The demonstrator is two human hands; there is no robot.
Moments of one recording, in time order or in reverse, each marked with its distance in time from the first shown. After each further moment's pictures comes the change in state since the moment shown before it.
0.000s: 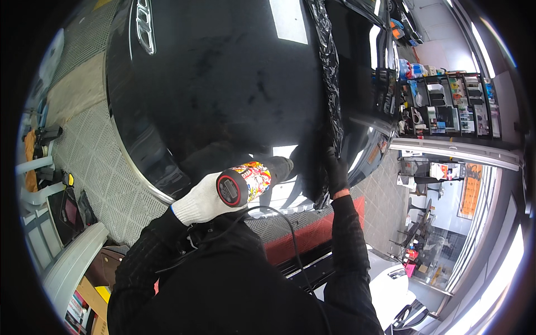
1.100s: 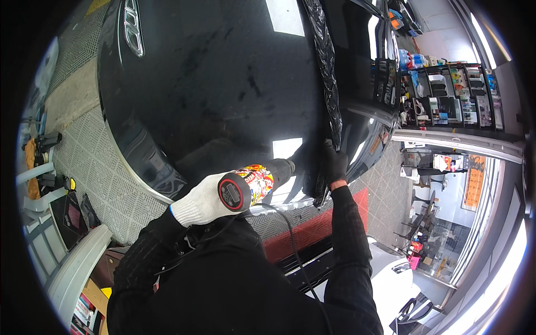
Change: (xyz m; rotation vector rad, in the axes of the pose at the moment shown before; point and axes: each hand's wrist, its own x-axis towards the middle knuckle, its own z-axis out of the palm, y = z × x) left_hand 0.006 0.008 0.001 -0.001 -0.128 -0.049; right_hand 0.024 0.031 0.004 -0.211 0.133 0.094
